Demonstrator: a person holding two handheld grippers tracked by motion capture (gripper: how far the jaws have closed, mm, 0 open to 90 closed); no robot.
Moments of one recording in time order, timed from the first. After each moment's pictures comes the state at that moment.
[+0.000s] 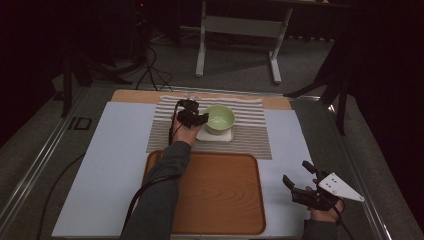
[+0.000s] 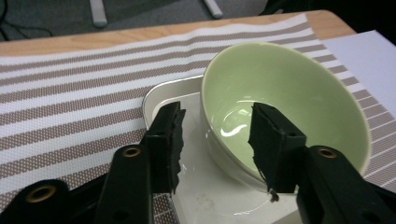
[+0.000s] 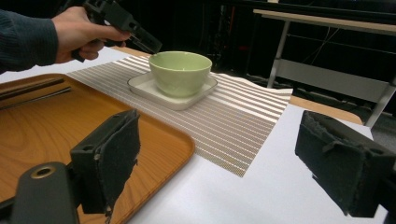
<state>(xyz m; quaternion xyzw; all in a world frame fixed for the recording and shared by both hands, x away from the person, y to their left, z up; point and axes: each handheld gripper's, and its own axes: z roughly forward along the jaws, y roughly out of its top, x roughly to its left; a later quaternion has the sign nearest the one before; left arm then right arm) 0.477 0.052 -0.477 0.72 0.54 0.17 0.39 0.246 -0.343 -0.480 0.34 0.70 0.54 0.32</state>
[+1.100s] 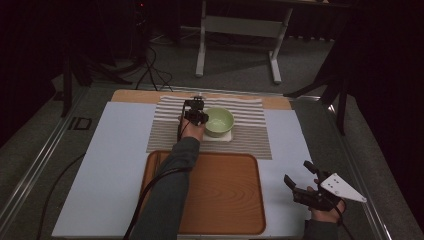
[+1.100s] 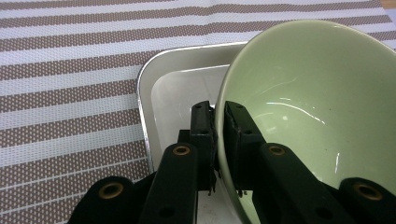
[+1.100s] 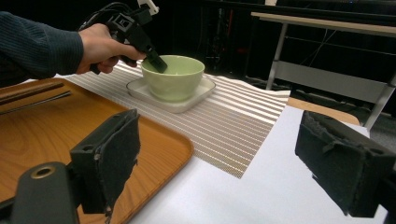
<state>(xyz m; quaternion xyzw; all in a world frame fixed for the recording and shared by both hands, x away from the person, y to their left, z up) 0.508 0.032 -0.495 0.72 0.60 0.13 0.31 0.245 -0.346 -0.479 0.34 0.70 0.54 0.32</state>
